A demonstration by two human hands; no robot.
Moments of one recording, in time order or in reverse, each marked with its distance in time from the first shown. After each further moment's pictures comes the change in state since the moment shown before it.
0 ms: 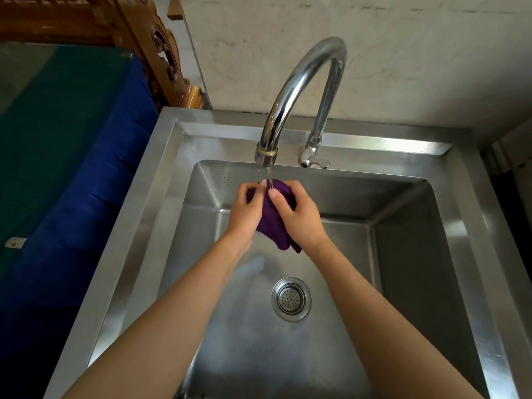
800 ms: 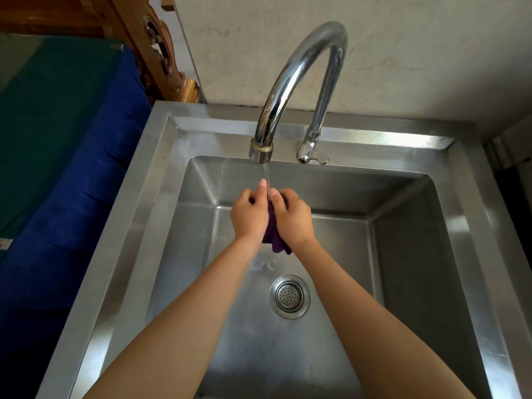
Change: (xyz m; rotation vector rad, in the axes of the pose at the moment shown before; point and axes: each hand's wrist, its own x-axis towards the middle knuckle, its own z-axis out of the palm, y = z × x) left_hand 0.006 -0.019 0.017 0.225 0.226 0.051; right_hand 0.008 0.022 0.015 -0.108 0.077 0.129
